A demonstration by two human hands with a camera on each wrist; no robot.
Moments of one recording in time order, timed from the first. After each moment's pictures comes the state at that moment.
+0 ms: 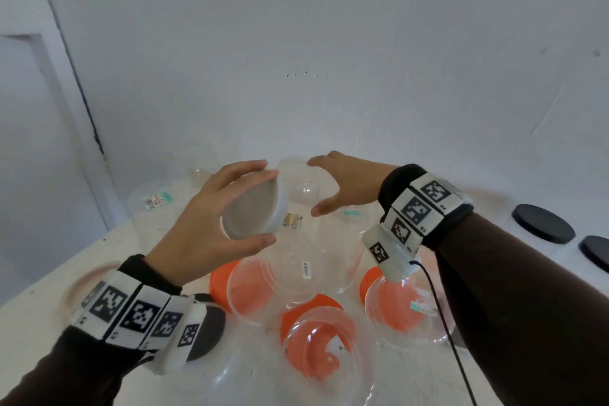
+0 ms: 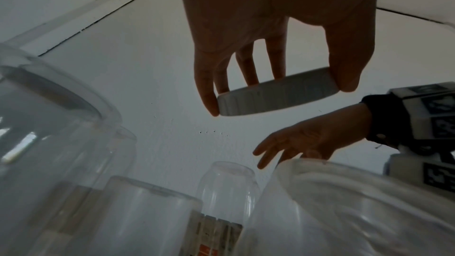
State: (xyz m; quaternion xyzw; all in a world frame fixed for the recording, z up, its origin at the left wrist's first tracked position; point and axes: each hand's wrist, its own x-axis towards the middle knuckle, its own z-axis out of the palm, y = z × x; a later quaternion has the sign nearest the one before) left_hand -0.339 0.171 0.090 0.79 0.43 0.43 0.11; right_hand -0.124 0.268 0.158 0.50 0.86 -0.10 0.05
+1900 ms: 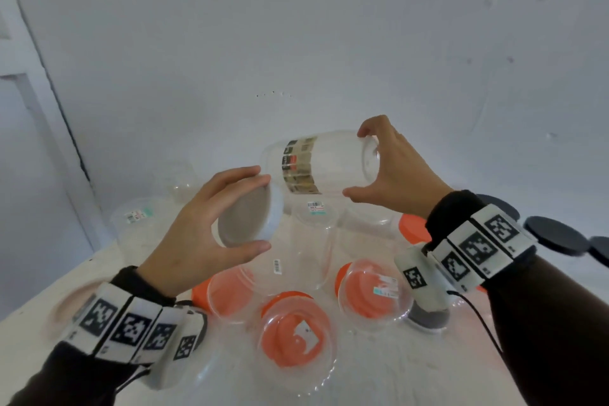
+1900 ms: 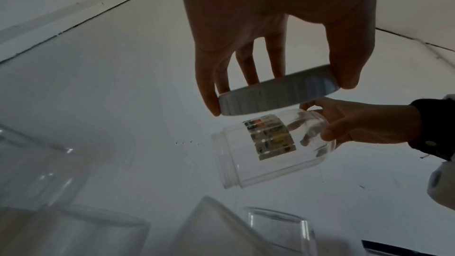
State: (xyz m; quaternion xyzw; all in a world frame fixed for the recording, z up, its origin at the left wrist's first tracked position) left_hand -0.303 0.138 0.117 0.80 0.39 0.45 0.11; right_hand -0.036 0.191 0.184 0.49 0.81 -0.02 -0.31
